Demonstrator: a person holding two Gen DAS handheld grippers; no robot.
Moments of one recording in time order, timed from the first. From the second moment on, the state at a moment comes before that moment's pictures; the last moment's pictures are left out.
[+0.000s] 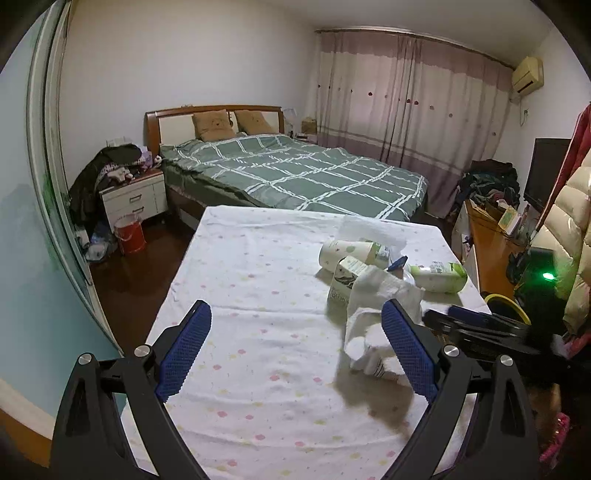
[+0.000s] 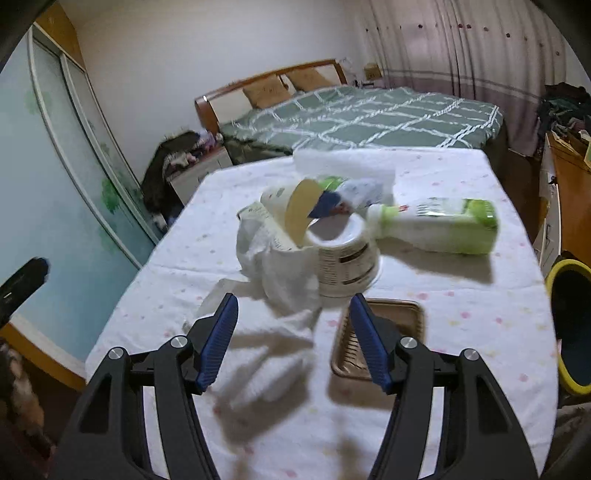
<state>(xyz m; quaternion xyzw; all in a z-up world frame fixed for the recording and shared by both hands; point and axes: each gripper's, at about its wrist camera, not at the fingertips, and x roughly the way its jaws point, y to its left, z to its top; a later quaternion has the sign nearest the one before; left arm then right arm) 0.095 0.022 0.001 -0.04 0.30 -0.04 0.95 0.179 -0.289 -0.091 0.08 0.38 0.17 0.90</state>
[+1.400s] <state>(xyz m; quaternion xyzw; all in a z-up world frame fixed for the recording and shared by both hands) 0.102 -0.016 -0.023 -0.02 0.32 -0.09 0.94 0.148 -0.424 0.019 0.15 0.27 0.10 0.95</state>
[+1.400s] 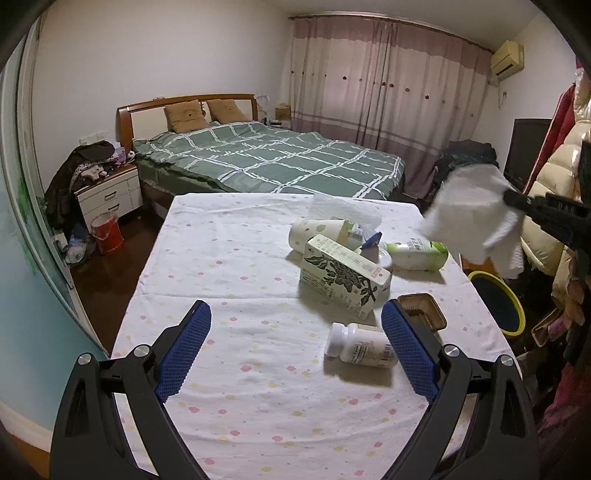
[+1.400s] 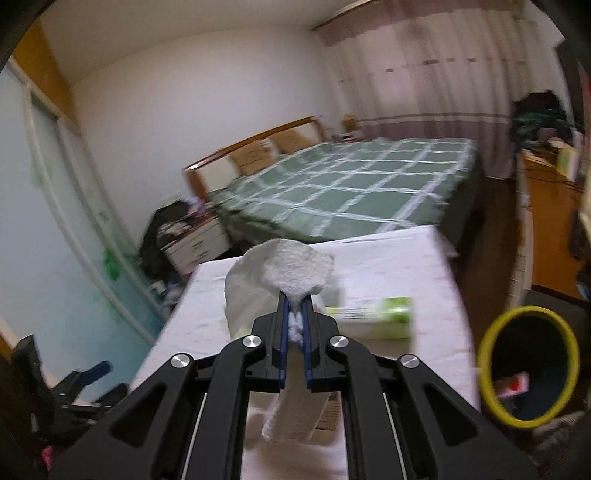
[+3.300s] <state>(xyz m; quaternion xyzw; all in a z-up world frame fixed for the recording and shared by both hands) 0.174 -0.124 -0.132 0.11 0.42 -0.15 0.89 0.152 -0.596 -0.123 0.19 0.36 -0.15 0.90</state>
